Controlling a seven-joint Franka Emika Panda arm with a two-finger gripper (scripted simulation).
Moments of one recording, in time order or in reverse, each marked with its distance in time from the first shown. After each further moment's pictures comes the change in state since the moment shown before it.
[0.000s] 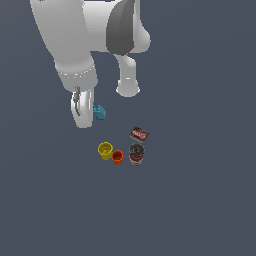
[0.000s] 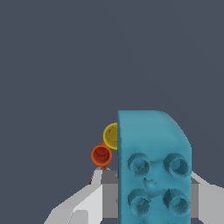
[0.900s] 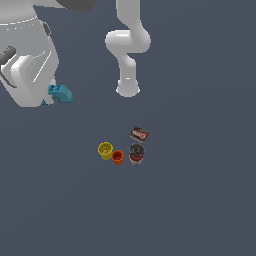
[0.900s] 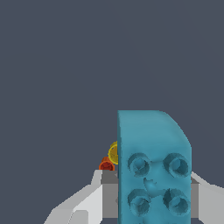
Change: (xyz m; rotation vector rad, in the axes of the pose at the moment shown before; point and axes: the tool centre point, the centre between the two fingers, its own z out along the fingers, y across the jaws) arm 0.083 -0.010 -0.090 0.003 -0.002 -0.007
